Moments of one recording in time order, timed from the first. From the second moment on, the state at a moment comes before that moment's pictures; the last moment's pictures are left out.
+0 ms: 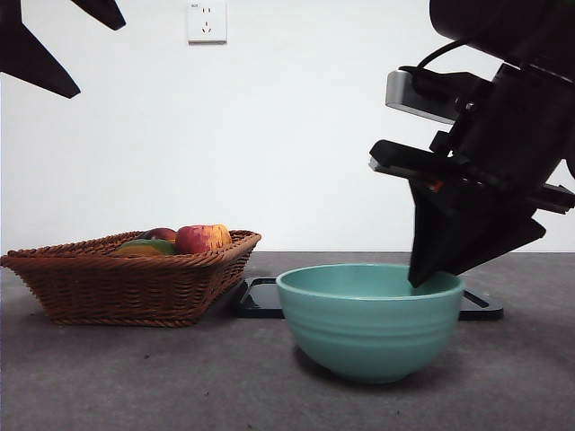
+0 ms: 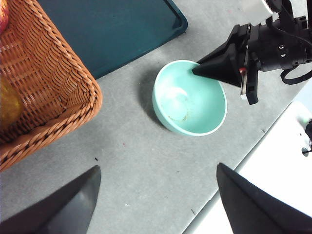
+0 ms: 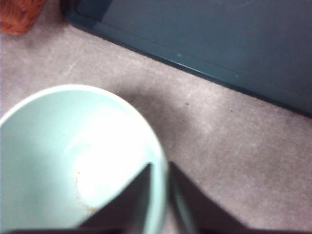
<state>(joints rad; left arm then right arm) -0.43 0.98 0.97 -0.83 0.47 0.01 0.64 1.31 0.68 -0.27 -0.02 0.31</state>
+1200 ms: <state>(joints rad) -0.43 0.98 0.97 -0.83 0.47 0.01 0.64 0.68 0.71 -0.73 -0.24 0.32</state>
